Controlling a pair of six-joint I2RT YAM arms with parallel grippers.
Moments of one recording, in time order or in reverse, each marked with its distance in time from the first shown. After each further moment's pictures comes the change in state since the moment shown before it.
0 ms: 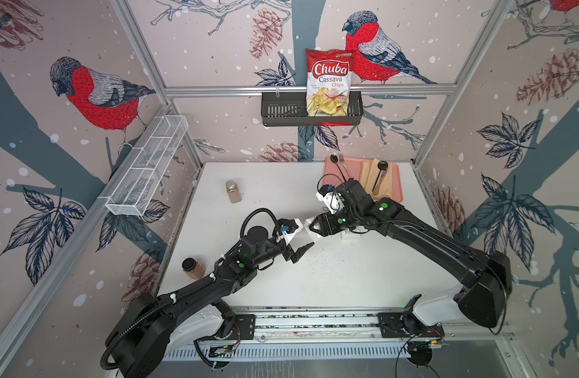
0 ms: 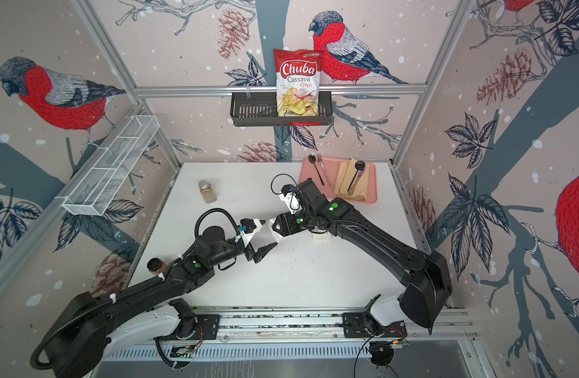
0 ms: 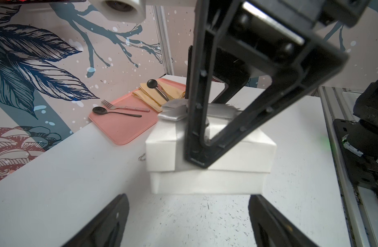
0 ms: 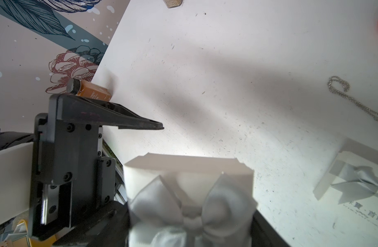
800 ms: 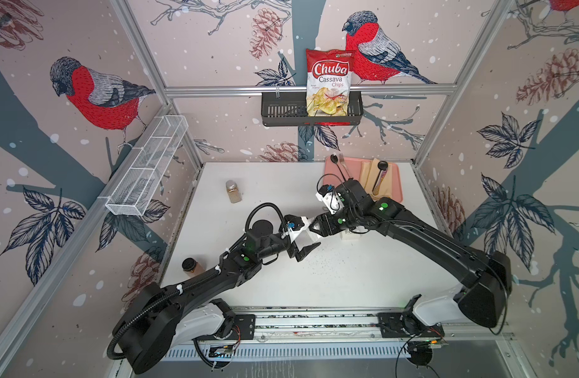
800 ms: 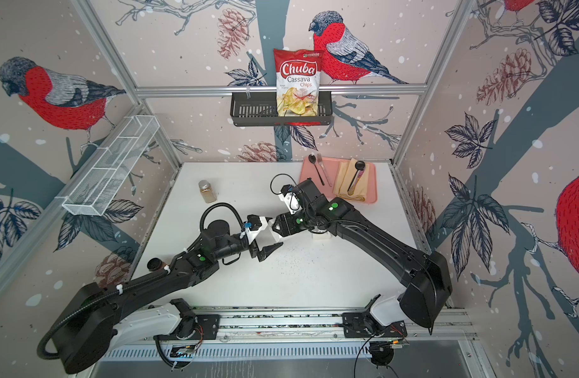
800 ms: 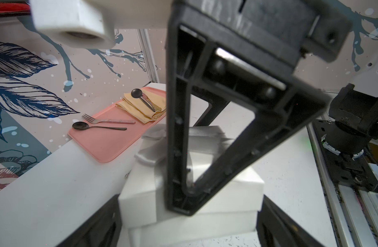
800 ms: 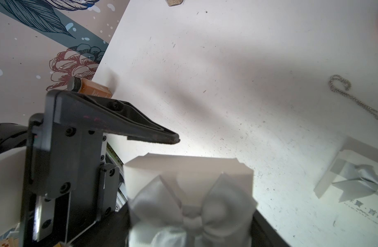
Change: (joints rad) left arm -0.006 0.077 0.077 -0.002 0.090 0.023; right arm 0.000 0.000 0.010 -0.013 0.000 0.000
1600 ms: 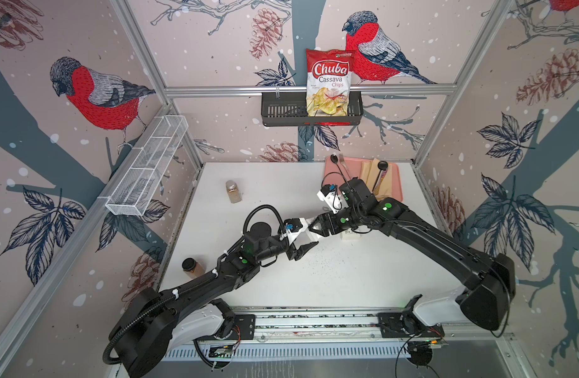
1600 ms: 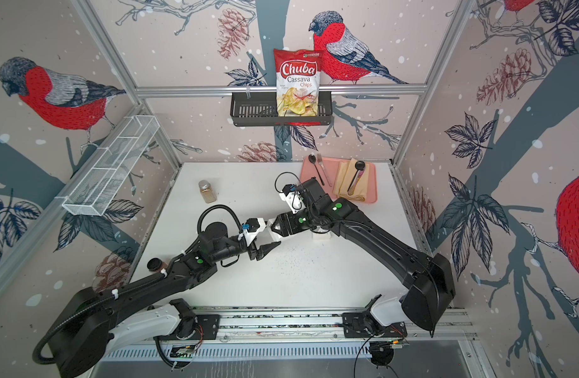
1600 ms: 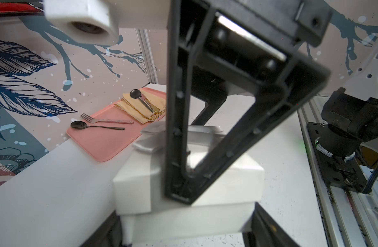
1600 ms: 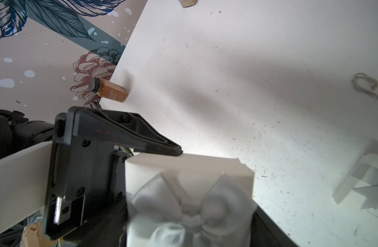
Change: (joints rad) left arm -0.003 -0.048 -0.026 -0.006 -0.010 -0.023; right arm -0.041 -0.026 -0.031 0.028 -0.109 0.005
